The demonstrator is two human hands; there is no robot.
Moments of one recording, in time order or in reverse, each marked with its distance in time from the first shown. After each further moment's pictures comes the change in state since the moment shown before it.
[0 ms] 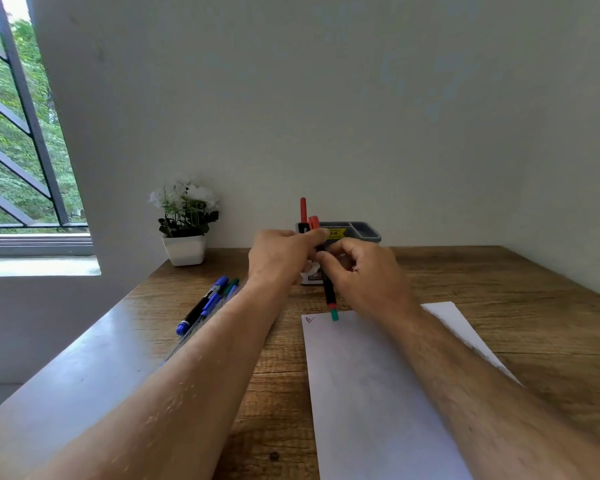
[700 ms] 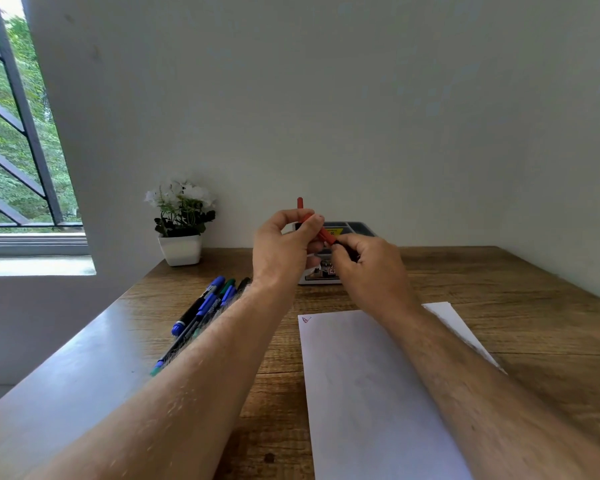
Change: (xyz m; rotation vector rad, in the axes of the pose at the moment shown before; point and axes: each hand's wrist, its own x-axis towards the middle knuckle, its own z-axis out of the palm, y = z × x) left_hand -0.009 0.001 0.009 -0.432 -0.012 0.140; right_hand 0.005 0.007 0.001 0.020 0.067 0.030
